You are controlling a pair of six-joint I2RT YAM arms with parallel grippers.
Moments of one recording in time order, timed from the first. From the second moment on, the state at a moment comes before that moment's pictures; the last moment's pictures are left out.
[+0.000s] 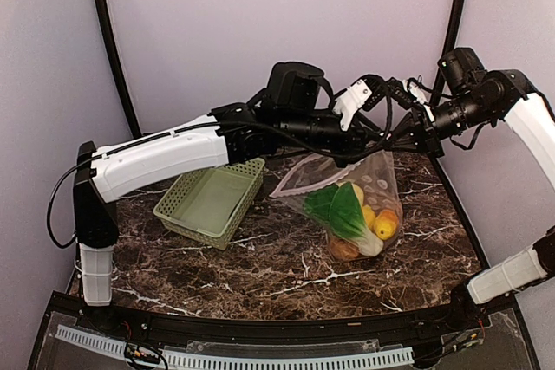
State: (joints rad) left arm -1.11 2.03 2.08 -0.28 0.25 0.16; right arm 0.37 1.32 1.64 -1.27 -0.74 -0.73
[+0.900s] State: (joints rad) left arm -1.08 2.03 2.09 -0.33 0.28 0.14; right arm 0.34 1.28 1.60 -1.22 -0.72 -0.74
